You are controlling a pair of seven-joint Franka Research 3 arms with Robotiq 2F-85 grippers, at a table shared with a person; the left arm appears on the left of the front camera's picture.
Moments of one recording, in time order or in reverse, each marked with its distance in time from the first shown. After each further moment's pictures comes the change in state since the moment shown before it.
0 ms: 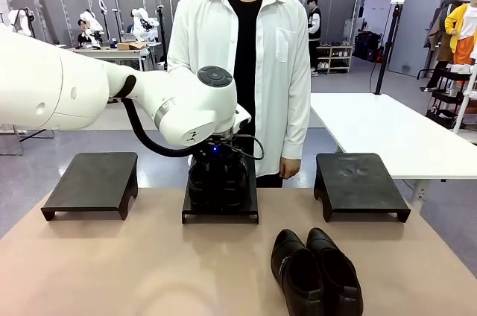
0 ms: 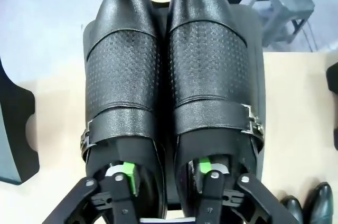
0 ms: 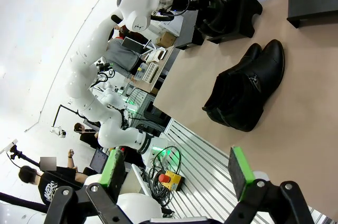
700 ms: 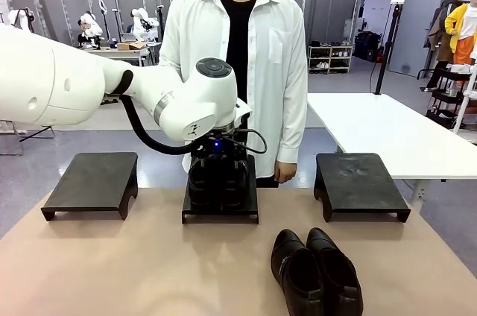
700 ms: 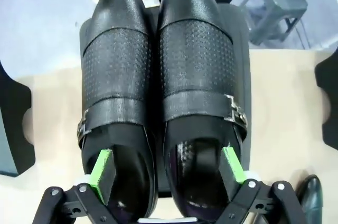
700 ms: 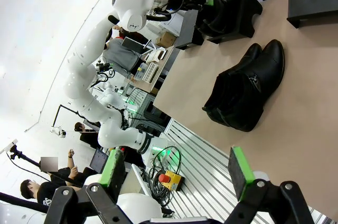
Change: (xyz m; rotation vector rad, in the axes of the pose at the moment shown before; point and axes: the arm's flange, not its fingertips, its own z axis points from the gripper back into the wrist) left arm 0.001 -0.002 0.020 -0.032 0.023 0.019; right arm 0.000 0.000 0.000 0.000 0.000 0.000
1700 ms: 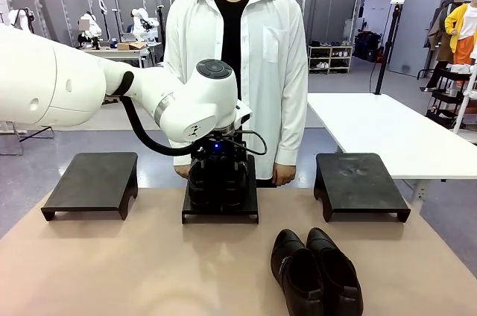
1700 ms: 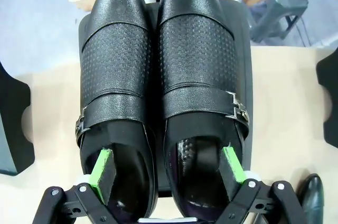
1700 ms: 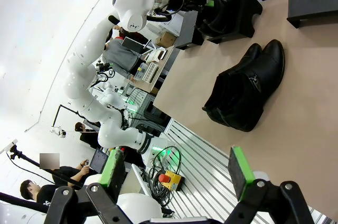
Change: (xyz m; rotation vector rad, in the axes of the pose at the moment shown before) left arm -0.001 -0.001 -0.005 0.003 0.003 -0.003; right arm 0.000 0.000 0.000 0.000 0.000 0.000
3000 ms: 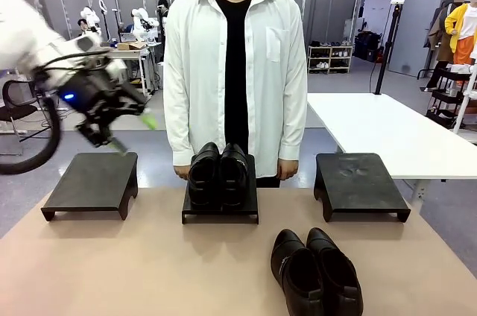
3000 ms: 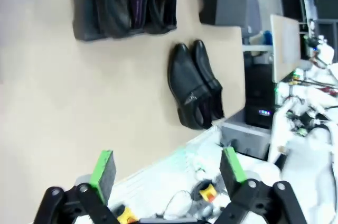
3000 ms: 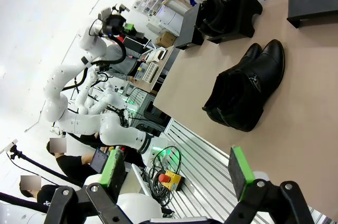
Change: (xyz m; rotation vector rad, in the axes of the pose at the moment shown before) left arm -0.080 0.274 0.181 -0.774 0.292 0.188; right arm 0.000 0.000 0.000 0.000 0.001 0.000
